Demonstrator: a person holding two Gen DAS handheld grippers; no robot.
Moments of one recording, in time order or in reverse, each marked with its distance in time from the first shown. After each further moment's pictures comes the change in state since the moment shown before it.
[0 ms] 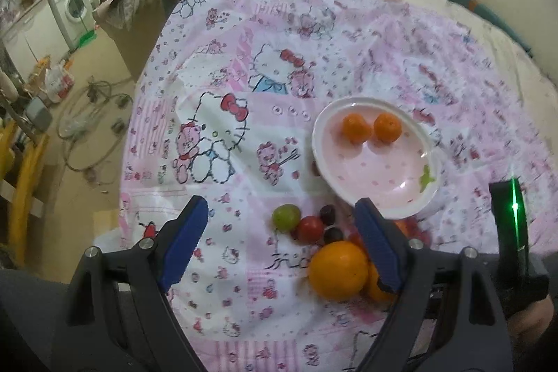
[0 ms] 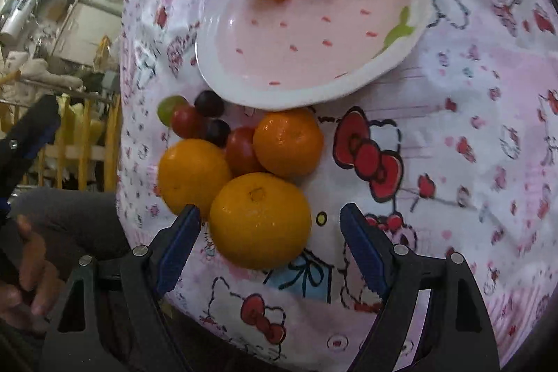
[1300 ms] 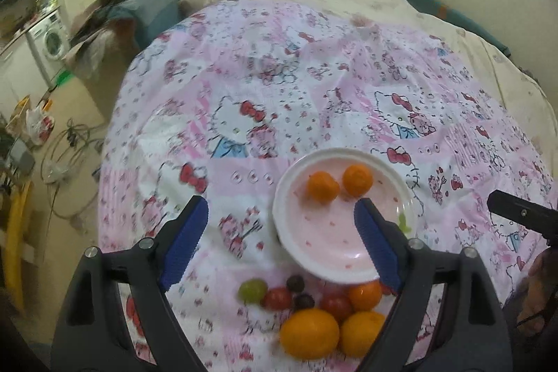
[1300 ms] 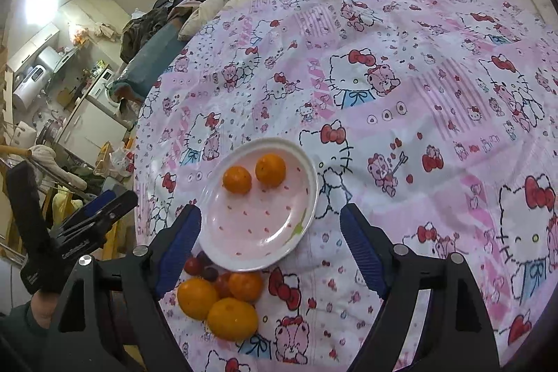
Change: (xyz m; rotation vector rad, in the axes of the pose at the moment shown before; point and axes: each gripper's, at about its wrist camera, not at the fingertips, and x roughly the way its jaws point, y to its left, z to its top) left arm 0.004 -0.031 0.051 0.077 -0.125 -0.071; right arm -0.154 -0.036 0.026 0.042 -0.540 -0.043
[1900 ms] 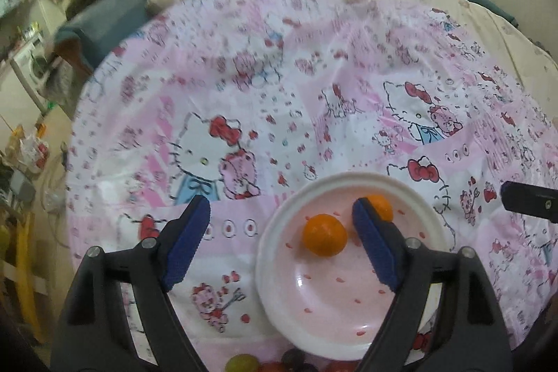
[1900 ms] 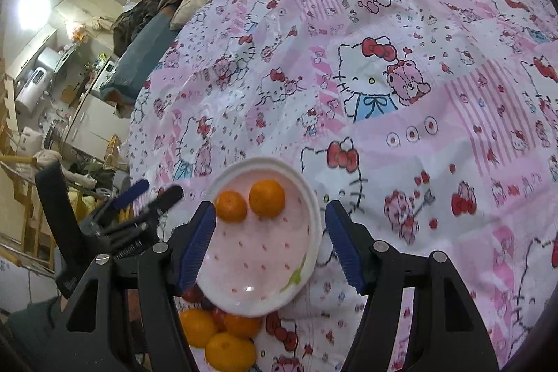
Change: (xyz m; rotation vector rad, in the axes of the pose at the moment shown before) left arm 0.096 -0.036 0.047 0.139 0.021 0.030; right arm 0.059 -0.024 0.056 0.036 0.107 0.059
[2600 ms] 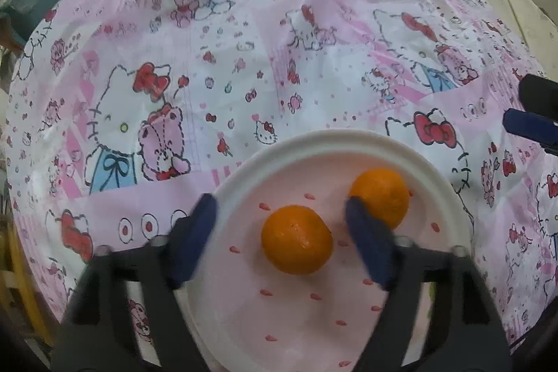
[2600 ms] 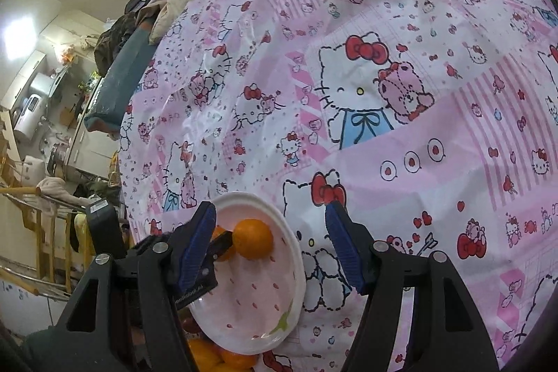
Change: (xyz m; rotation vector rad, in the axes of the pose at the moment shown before) left arm 0.092 -0.035 -0.006 0.033 0.248 -0.099; right arm 0.037 -0.037 0.044 0.115 0.027 0.034
